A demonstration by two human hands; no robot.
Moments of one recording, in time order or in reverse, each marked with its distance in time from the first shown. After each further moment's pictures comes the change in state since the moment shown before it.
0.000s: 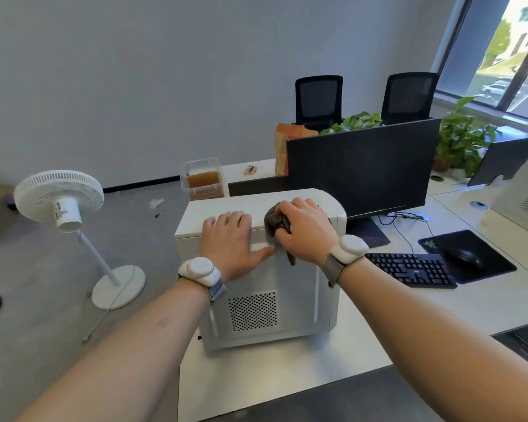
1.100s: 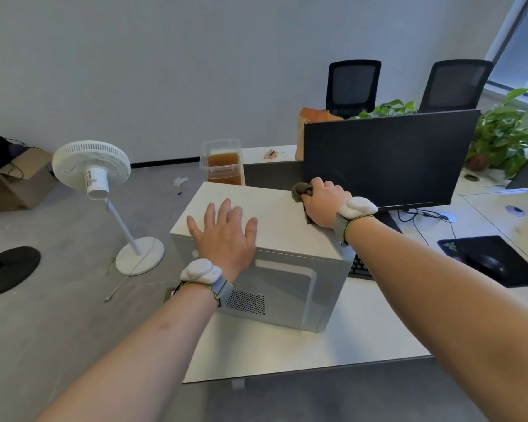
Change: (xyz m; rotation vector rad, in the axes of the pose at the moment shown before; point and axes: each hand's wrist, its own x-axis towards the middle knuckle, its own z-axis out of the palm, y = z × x) left_hand -0.041 0.031 0.002 -0.179 -0.049 -0.424; right_hand 0.041 0.056 0.011 -0.181 -0.213 0.257
